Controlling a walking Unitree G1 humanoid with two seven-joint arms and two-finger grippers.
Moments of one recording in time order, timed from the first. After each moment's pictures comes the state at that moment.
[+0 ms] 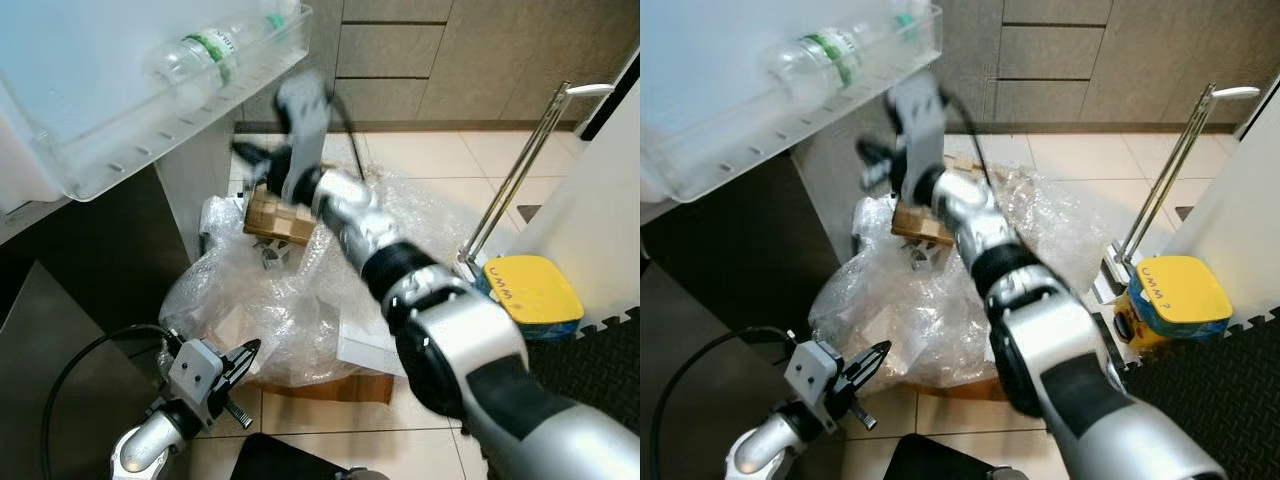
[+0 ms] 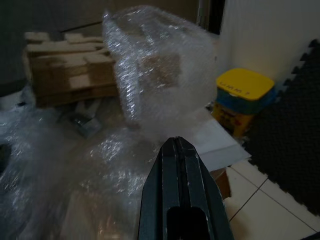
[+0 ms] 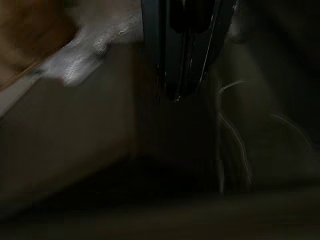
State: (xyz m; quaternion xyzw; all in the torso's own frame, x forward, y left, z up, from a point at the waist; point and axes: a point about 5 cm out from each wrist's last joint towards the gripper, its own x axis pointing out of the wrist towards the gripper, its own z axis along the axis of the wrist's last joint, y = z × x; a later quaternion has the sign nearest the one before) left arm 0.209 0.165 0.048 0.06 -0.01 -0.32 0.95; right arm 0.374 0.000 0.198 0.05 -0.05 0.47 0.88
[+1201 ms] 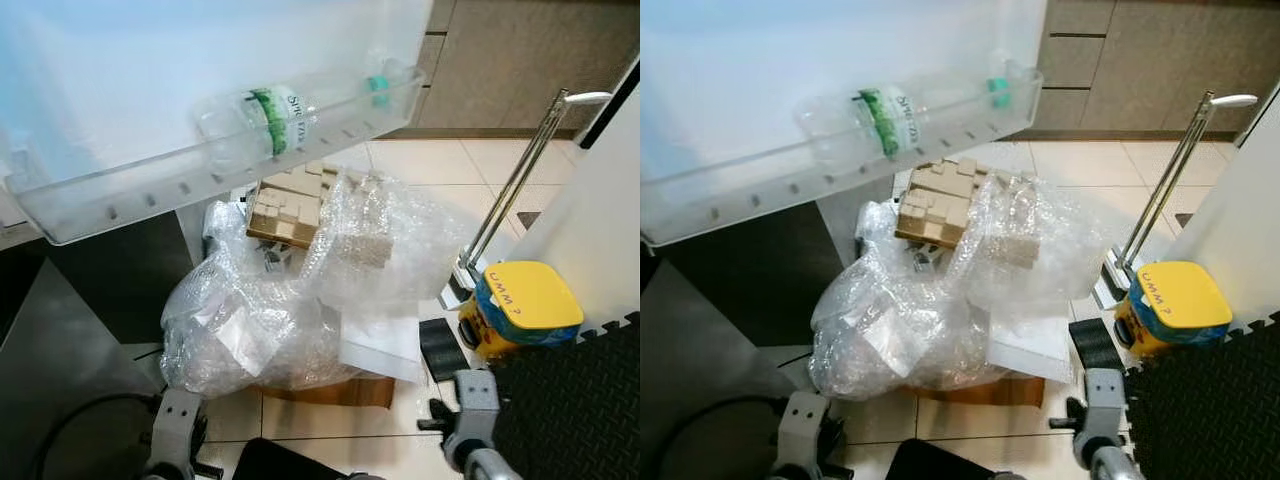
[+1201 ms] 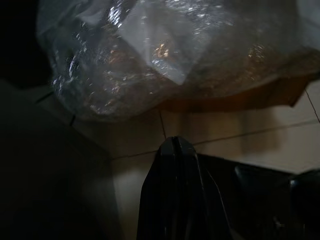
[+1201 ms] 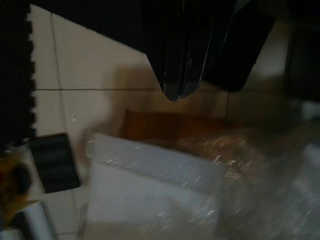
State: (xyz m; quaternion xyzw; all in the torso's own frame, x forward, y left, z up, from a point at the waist) left arm 0.172 0.198 -0.053 0.00 0.27 -0.05 0.96; right arm 0.211 -0.198 -0.052 0.04 0.28 0.05 0.96
